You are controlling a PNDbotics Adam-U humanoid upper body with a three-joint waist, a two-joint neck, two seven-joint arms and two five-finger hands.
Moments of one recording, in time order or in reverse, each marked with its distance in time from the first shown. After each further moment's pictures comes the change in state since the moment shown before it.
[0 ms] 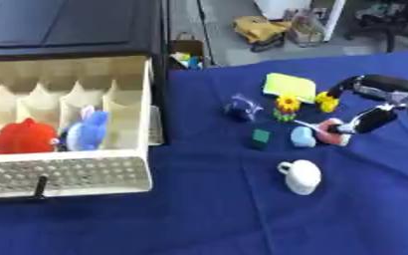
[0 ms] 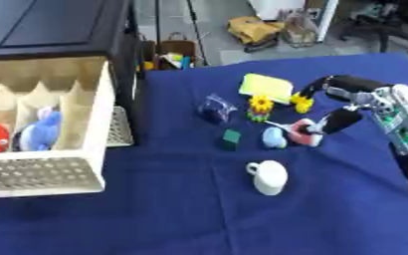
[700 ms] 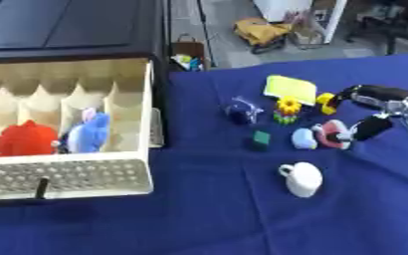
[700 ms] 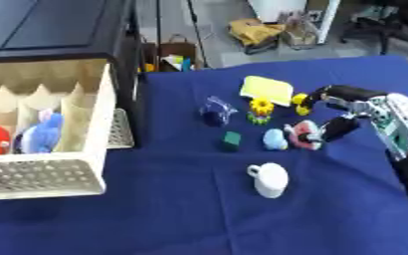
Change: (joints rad) left arm 0.000 0.000 0.000 0.000 0.000 -0.004 -0.004; right arm -0.009 0.007 -0.004 0.057 0.045 -0.008 -0.014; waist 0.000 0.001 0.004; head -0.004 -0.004
